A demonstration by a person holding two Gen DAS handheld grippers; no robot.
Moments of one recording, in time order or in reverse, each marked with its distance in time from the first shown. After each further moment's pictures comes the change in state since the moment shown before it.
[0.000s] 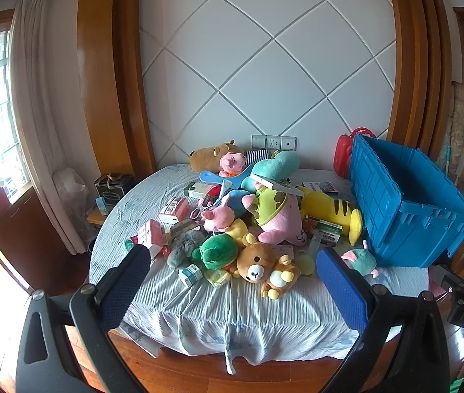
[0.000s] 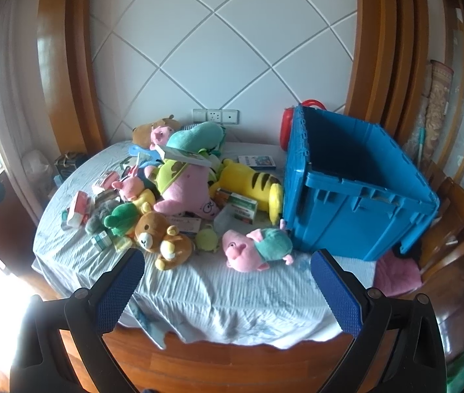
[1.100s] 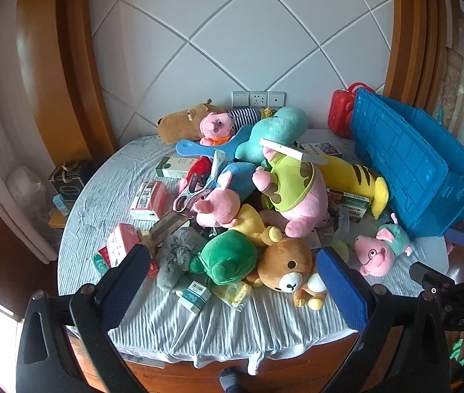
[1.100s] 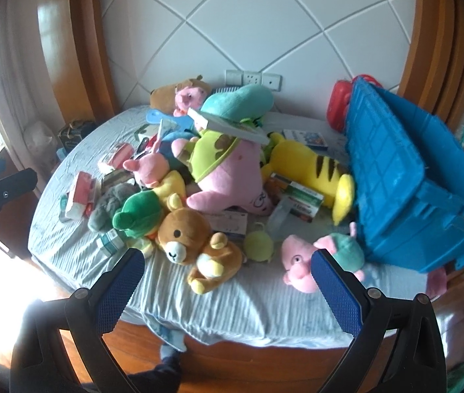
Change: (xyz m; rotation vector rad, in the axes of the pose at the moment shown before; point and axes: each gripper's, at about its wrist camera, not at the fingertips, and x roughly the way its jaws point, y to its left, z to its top) left arm 0.224 0.079 0.026 0.130 0.186 -0.185; right arm 0.185 0.114 0.037 -0.044 0.157 0.063
